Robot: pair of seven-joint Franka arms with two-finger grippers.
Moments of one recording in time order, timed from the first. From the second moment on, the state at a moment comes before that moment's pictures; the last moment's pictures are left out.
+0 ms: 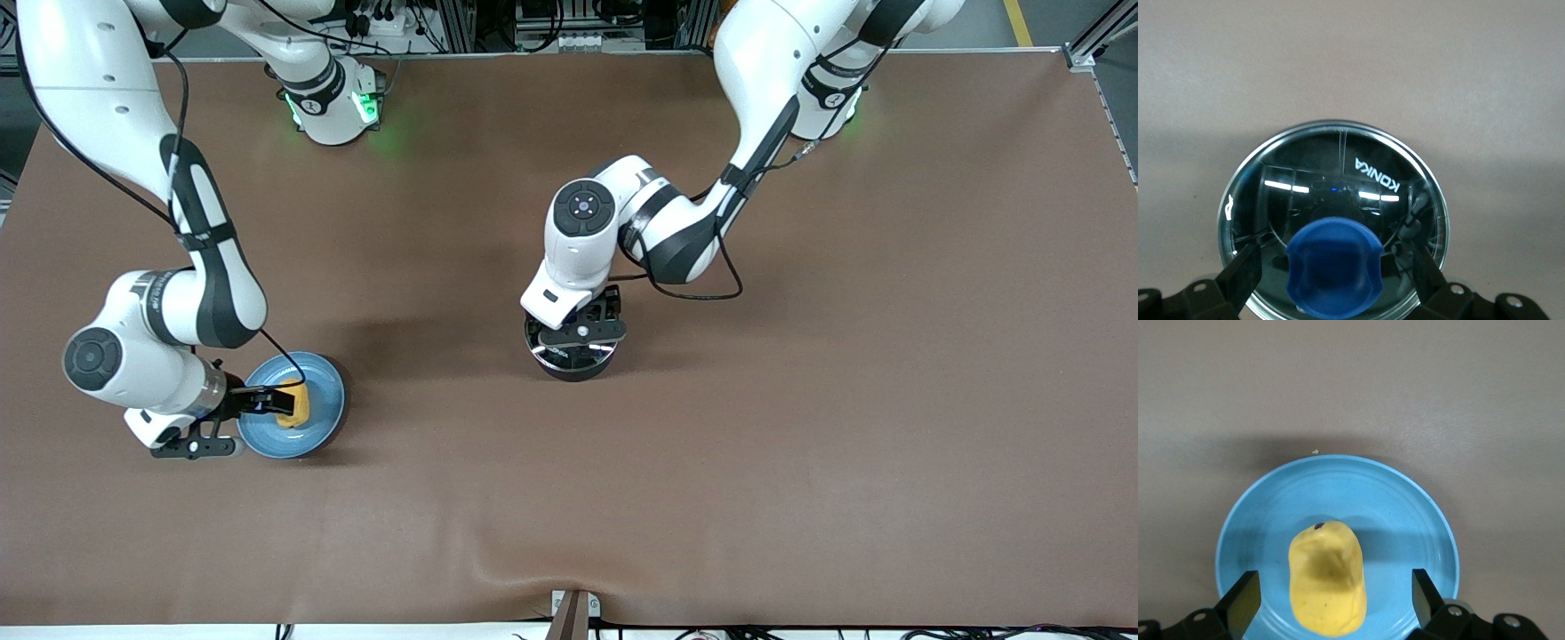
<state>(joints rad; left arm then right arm) -0.66 0.72 -0.18 -1.38 0.10 2.16 -0.95 0.03 0.62 -0.04 -1.67 0.07 2.27 -0.10</state>
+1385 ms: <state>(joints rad) -0.54 0.54 -0.17 -1.34 0.11 1.93 -0.82 0.02 0.71 -0.02 -1.68 0.08 2.31 -0.18</state>
